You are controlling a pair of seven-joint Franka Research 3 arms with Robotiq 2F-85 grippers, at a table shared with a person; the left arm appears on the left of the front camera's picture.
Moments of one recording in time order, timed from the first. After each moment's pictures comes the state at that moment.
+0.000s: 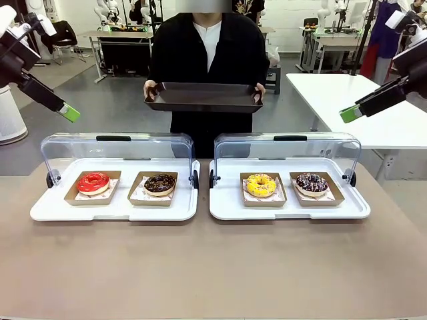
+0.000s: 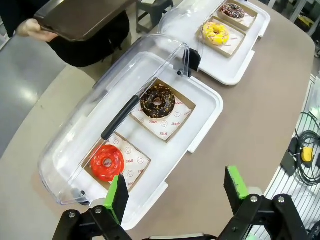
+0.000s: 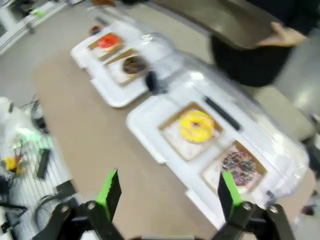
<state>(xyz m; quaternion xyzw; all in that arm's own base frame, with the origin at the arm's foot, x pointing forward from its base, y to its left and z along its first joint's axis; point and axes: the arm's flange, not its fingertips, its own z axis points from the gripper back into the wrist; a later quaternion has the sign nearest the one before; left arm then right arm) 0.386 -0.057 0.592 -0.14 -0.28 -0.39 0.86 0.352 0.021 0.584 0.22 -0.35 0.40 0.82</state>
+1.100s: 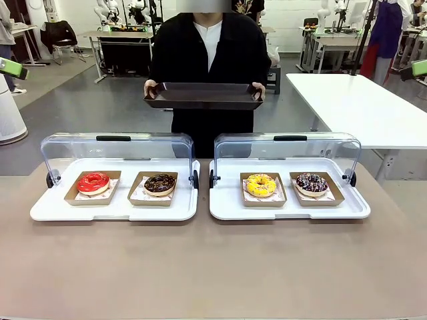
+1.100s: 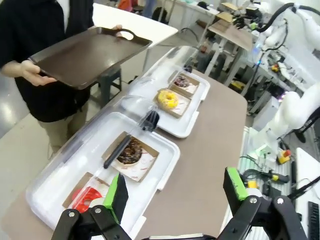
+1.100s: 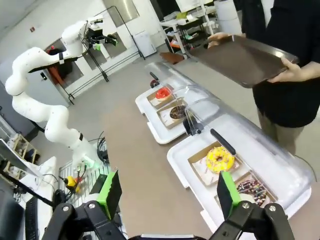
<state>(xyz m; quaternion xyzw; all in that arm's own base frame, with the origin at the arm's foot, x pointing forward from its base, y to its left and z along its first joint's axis) 0.423 0.086 0.611 -0.39 -0.35 -0.38 0.76 0.414 -0.134 0.606 0.42 -0.37 0.36 0.74</state>
